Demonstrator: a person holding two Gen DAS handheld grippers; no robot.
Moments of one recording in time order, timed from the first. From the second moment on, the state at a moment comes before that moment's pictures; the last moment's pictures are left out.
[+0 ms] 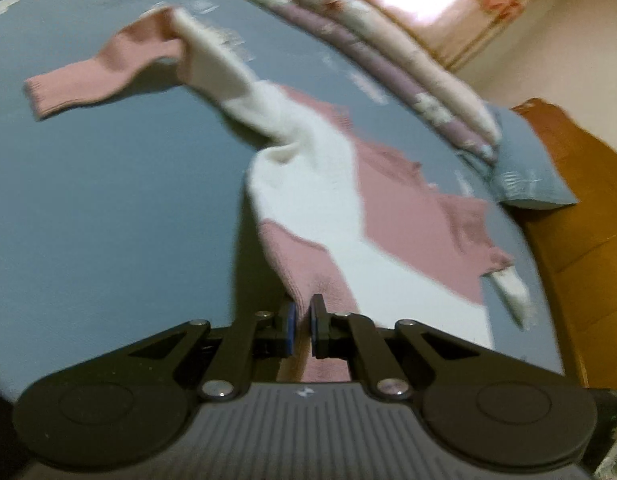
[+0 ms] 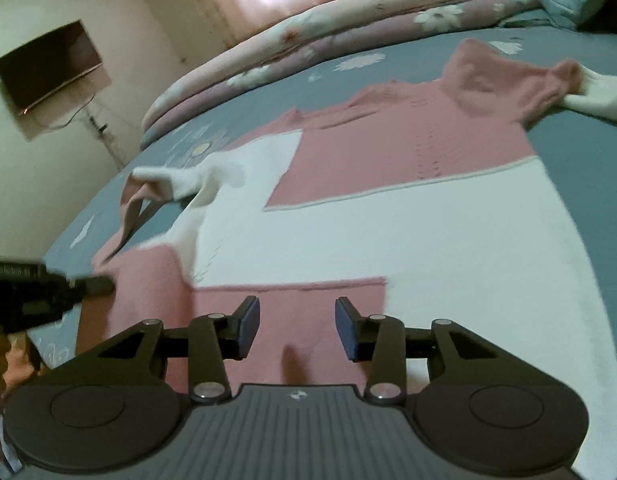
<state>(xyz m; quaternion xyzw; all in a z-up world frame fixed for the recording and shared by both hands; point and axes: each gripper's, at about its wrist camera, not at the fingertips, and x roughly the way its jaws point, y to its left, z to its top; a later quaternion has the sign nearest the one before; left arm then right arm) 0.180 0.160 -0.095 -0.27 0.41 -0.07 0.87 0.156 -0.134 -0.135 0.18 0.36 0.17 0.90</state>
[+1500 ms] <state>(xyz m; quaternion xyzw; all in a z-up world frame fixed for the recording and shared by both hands) 0.125 0.175 -0.095 -0.22 0.48 -0.08 0.84 0.150 -0.135 -0.133 0.16 0.36 0.15 0.91</state>
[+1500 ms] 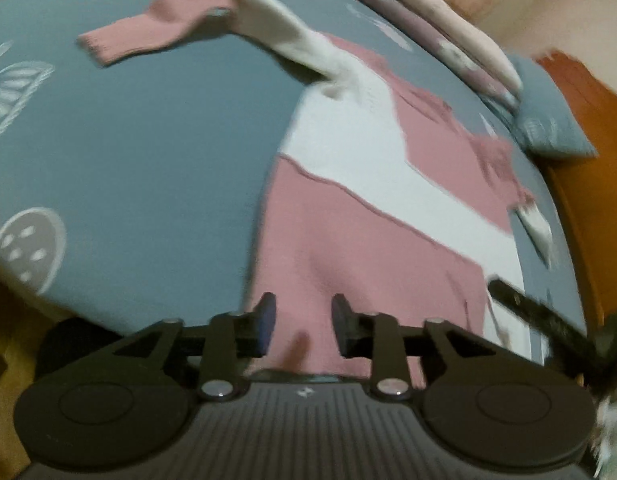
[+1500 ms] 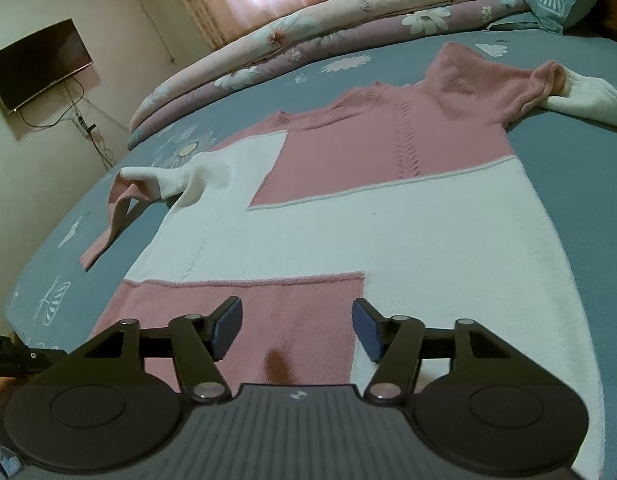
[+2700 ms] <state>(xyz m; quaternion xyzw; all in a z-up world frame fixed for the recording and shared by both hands) 0.115 0.210 -0.055 -0.18 0.40 -0.11 0.89 0.112 0.073 -0.142 -0.18 0.31 0.36 0.86</state>
